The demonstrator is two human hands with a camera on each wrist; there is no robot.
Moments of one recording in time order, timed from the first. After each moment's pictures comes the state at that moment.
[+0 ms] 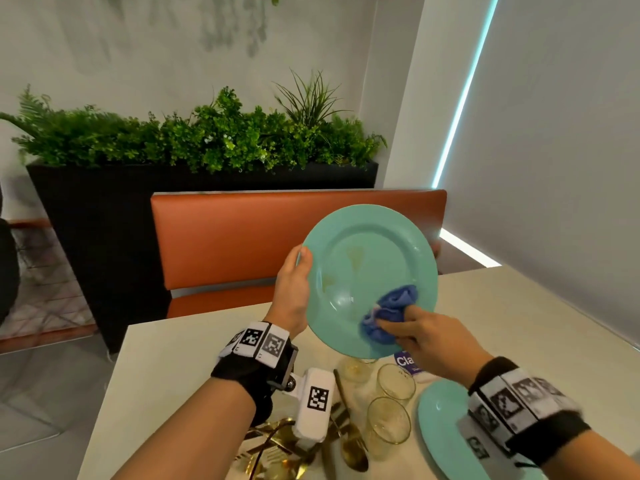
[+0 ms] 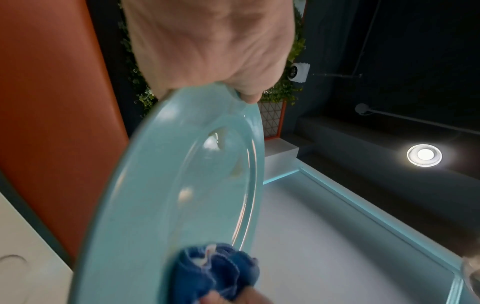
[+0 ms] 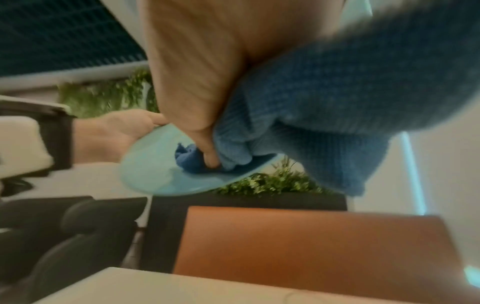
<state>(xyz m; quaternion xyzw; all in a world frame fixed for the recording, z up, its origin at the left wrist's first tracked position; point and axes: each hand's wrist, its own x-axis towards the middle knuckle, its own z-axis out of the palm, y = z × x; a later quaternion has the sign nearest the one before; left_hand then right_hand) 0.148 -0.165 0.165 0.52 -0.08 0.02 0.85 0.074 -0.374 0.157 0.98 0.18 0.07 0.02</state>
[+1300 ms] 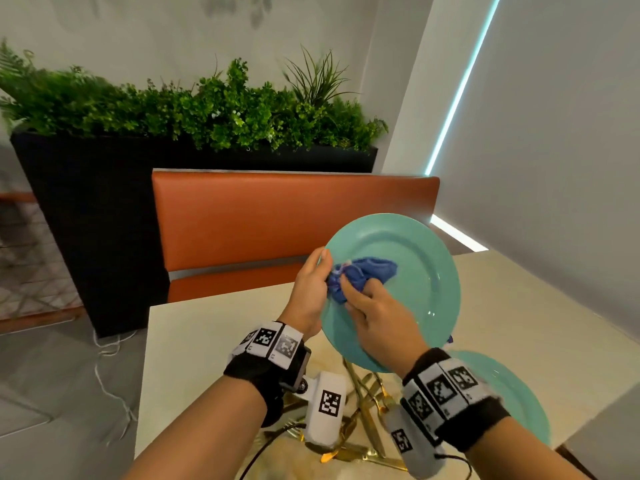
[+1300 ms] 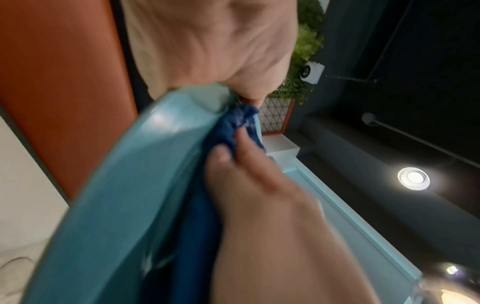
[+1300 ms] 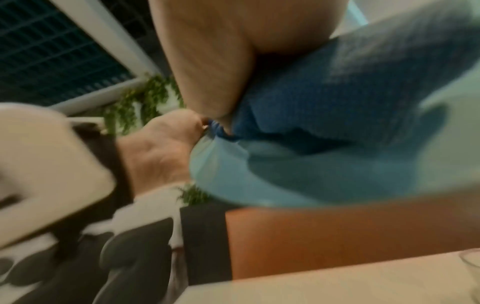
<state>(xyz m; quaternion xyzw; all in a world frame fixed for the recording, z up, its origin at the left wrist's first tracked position) 0.130 -0.072 0.146 0.50 -0.10 -0.09 0.86 0.066 -0.184 0.145 0.98 0.10 0.14 -0.10</state>
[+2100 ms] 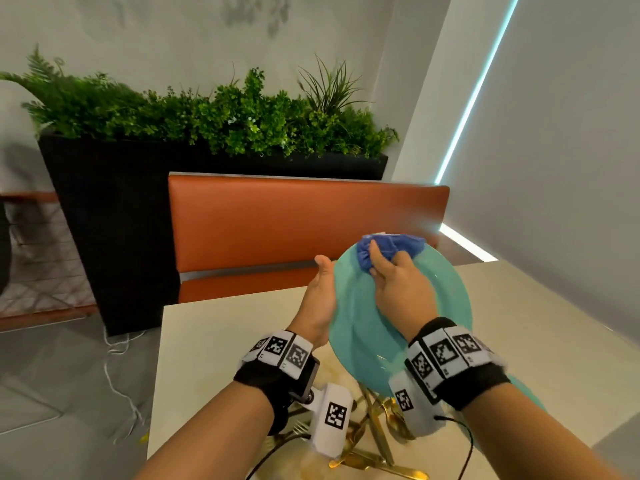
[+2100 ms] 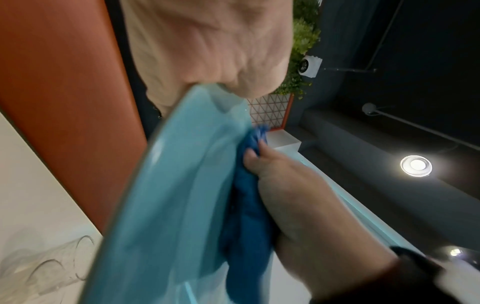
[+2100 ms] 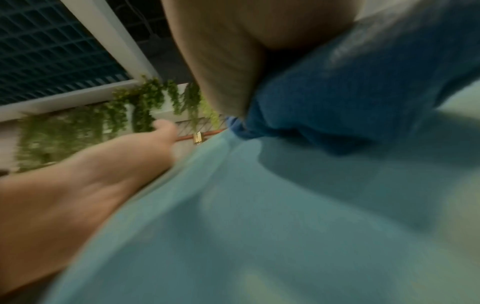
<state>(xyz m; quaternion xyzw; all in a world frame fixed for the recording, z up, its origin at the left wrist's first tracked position) 0.122 -0.060 0.140 0.54 -0.08 -0.15 0.83 0.098 -0.185 0.181 0.98 0.00 0.16 -0.08</state>
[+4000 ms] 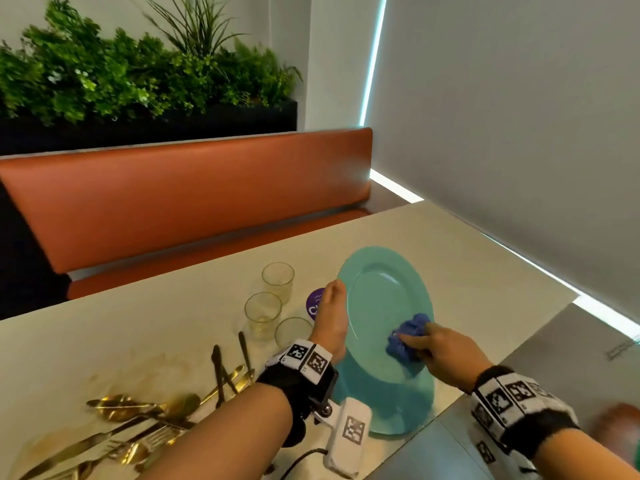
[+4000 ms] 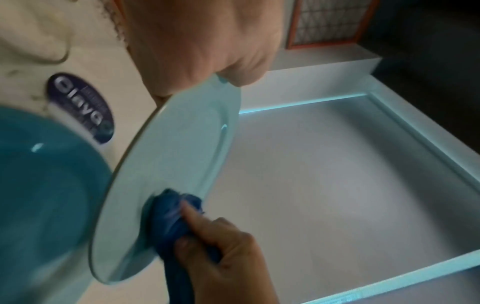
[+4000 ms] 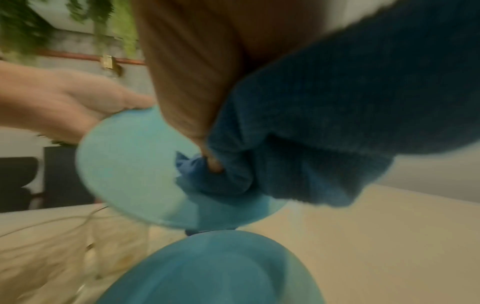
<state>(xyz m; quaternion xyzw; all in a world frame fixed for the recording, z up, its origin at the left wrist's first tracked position) 0.099 -0.407 0.054 0.56 0.03 -0.23 0.79 0.003 -0.575 0.063 0.99 -0.02 -0.11 -0.01</state>
